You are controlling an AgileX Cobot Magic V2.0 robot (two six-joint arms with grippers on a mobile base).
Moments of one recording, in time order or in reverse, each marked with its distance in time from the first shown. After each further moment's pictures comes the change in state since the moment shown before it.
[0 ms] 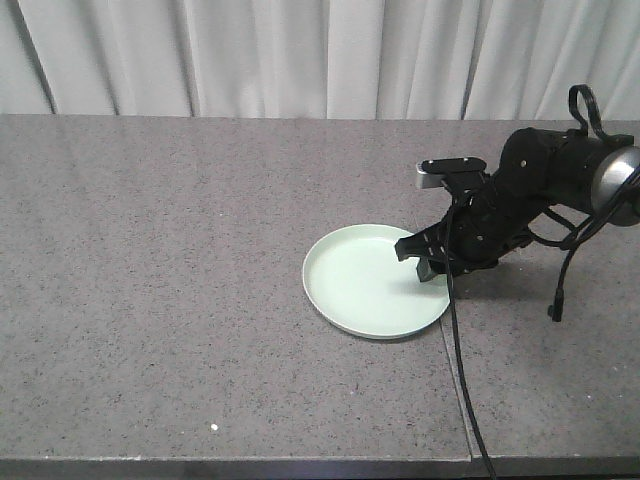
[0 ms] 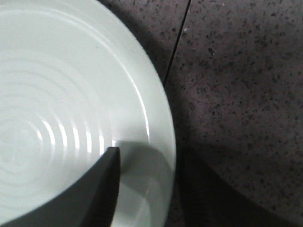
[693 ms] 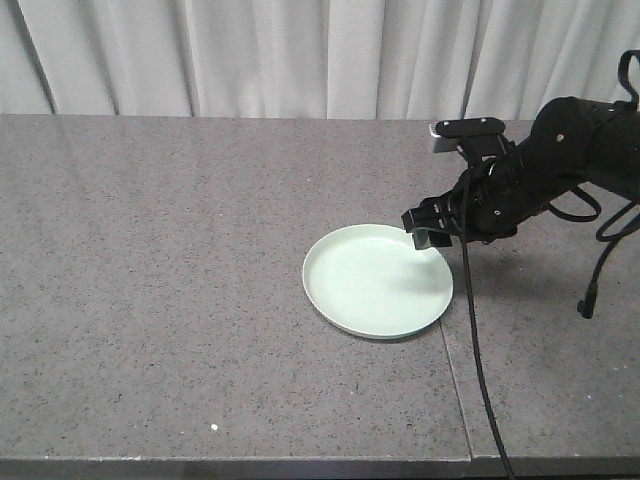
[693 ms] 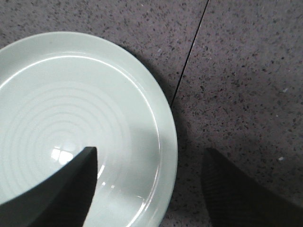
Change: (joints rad) left arm 0.000 0.000 0.000 0.000 0.000 0.000; right arm 0.000 -0.107 0.016 0.021 -0.042 -0.039
